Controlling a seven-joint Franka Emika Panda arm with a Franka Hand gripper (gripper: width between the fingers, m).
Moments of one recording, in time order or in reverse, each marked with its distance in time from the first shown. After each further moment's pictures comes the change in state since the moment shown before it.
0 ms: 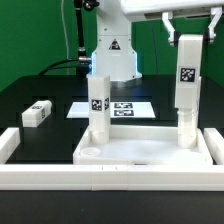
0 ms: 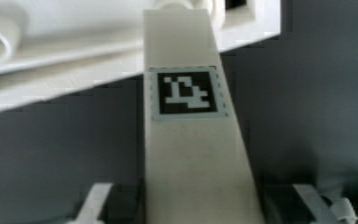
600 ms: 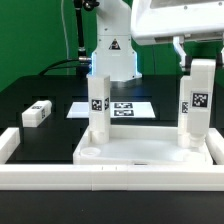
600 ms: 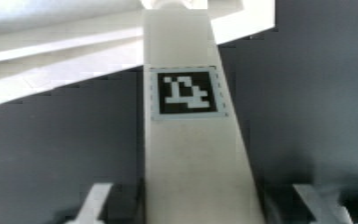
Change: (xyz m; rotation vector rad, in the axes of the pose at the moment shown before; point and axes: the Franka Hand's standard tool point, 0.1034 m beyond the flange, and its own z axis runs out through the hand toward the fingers) arm -0.015 -0.018 0.032 -0.003 -0.002 -0.004
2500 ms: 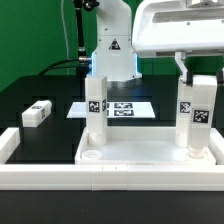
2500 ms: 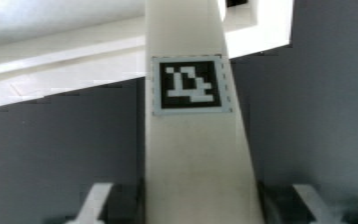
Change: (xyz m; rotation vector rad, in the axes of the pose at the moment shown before) arm 0.003 0.000 0.016 -0.020 -0.009 -0.042
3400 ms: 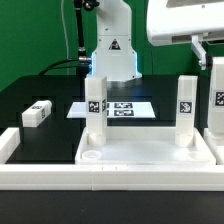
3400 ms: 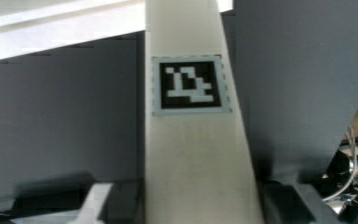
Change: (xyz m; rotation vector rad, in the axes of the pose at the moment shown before) arm 0.004 -0.026 -0.021 0.074 0.110 -0.014
